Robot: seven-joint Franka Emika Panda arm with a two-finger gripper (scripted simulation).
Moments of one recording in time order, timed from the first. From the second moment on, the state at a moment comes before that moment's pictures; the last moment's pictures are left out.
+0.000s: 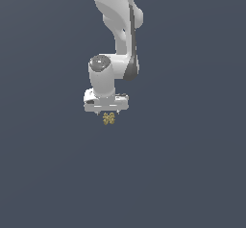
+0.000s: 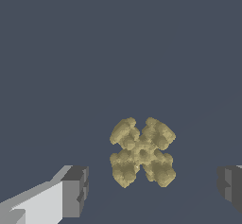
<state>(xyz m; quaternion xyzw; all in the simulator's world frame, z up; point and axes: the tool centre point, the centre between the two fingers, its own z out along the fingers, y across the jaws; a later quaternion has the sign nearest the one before) -0.057 -0.075 0.091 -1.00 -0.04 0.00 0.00</state>
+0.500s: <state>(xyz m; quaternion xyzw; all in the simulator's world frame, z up) -0.059 -0.076 0.057 -1.00 -0.04 0.00 0.00</state>
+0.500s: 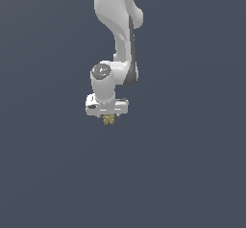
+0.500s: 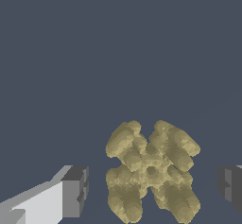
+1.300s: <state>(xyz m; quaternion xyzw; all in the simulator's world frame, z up) -0.058 -0.077 0.041 -1.00 -0.04 0.00 0.00</state>
